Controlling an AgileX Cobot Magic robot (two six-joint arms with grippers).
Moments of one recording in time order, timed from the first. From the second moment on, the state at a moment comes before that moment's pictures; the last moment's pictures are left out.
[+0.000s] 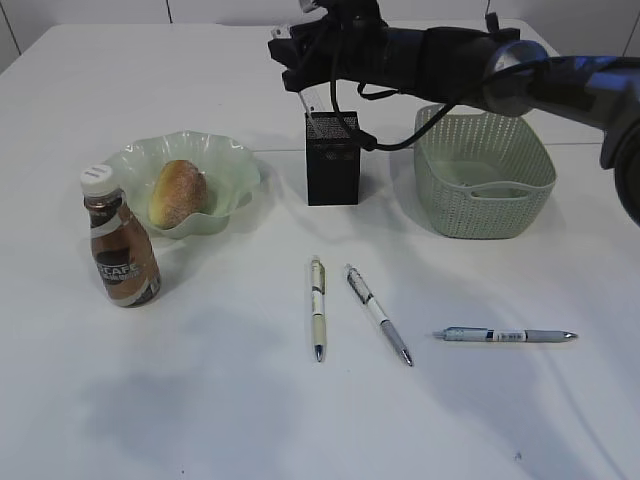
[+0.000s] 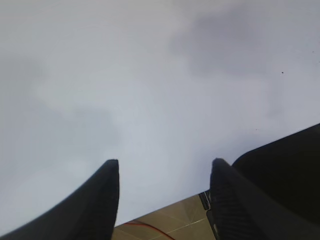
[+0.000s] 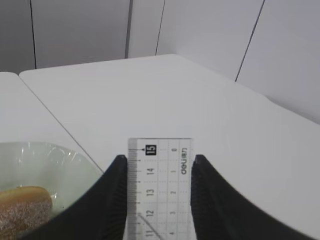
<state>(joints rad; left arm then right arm) -0.45 0.94 -0.76 0.13 1.11 -0.18 0.26 2.46 -2.15 1.80 0.49 -2.11</state>
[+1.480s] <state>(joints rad) -0.45 0.94 -0.76 0.15 1.11 -0.18 0.26 2.45 -2.18 1.80 0.45 -1.99</state>
